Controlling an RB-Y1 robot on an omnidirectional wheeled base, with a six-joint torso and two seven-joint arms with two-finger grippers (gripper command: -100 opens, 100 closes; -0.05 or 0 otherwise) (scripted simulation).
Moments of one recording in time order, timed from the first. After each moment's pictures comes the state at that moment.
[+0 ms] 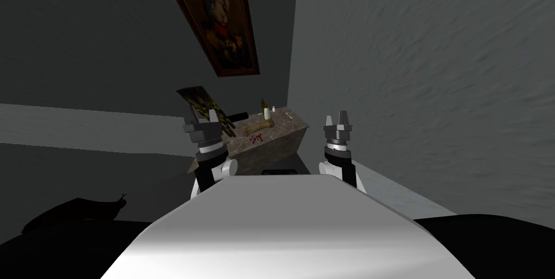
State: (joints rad) left arm 0.48 -0.02 0.06 -2.39 0.03 -0.56 -0.04; right arm 0.53 -0.05 0.00 -2.30 -0.05 -0.50 0.00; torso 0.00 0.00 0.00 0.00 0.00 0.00
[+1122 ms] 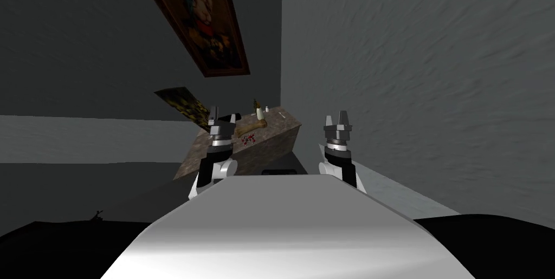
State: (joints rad) left arm 0.45 0.15 -0.01 -2.36 0.20 -0.30 0.03; right arm 0.53 -0.05 0.00 -2.30 -0.05 -0.50 0.00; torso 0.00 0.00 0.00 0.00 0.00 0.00
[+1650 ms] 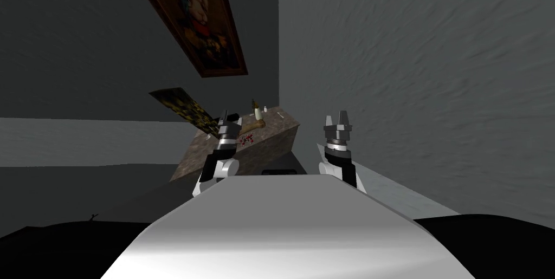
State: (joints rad) left arm 0.44 0.17 -0.04 -2.34 0.26 -0.16 0.07; right arm 0.53 -0.05 0.00 -2.30 -0.05 -0.50 0.00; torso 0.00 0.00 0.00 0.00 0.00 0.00
